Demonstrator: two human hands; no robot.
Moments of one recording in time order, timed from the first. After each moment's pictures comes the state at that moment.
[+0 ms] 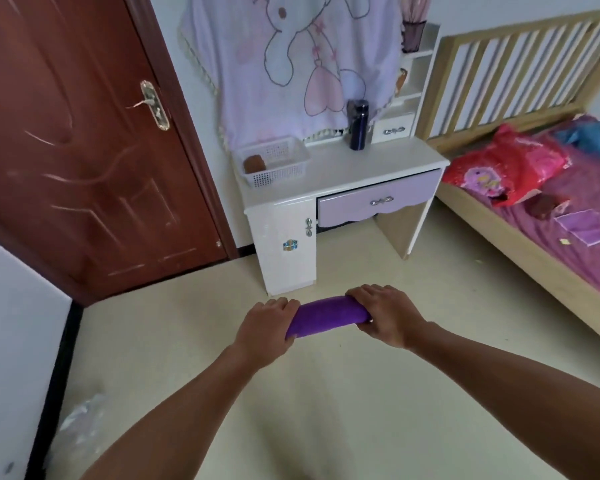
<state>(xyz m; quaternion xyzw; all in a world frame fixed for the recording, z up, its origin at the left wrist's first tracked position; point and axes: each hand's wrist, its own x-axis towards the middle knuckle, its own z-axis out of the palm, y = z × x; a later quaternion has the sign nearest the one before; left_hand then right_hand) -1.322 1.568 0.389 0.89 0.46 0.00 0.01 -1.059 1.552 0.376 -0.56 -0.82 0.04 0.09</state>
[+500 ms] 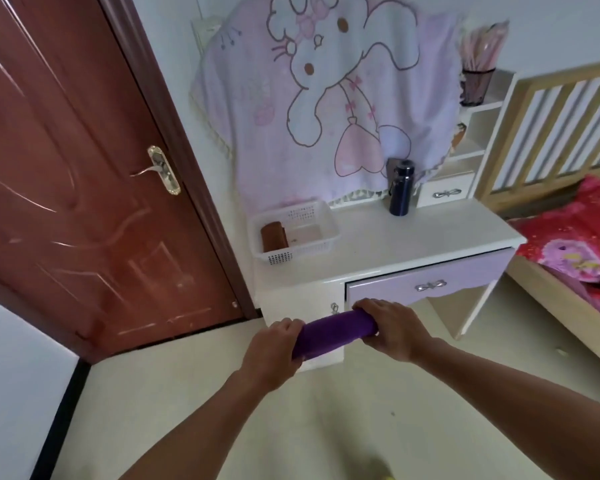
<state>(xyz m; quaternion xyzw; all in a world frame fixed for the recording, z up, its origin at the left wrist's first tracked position) -1.267 1.889 0.397 0.83 0.55 0.07 0.07 -1.007 1.913 0.382 -0.55 -0.82 0.10 0.16</state>
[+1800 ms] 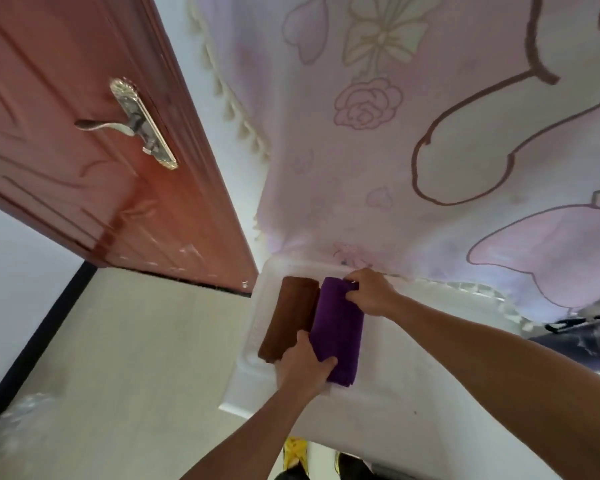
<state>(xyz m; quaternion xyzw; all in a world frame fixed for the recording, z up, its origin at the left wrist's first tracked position) -1.231 2.324 0.289 0.37 0.83 0.12 0.41 -1.135 2.492 0.303 -0.52 -0.77 0.37 -0.07</state>
